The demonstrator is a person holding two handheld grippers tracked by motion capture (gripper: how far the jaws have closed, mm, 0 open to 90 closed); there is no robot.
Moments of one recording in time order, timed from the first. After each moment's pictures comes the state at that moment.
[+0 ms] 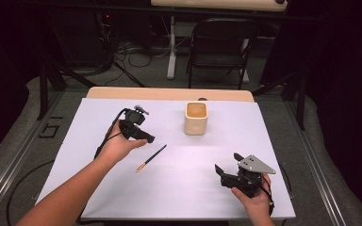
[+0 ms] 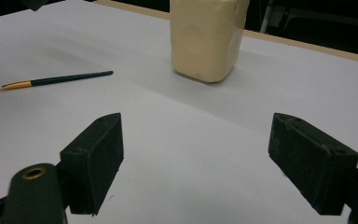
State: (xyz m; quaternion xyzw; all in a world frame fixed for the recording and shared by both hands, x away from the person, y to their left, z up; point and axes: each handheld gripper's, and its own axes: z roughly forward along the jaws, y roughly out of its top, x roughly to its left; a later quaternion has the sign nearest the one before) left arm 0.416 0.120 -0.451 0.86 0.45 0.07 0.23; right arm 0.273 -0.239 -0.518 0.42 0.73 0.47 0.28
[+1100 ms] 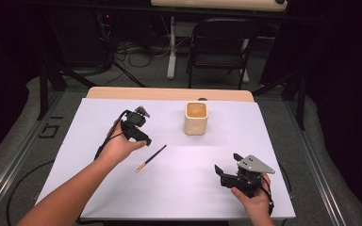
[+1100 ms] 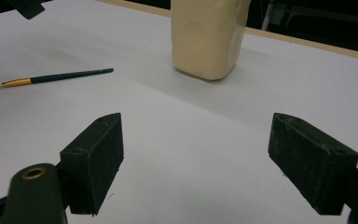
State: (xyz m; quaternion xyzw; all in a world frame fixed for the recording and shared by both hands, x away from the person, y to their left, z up) left arm 0.418 0.117 -0.455 0.86 0.47 0.05 0.16; right arm 0.275 -0.238 -0.520 0.42 0.73 0.47 0.28
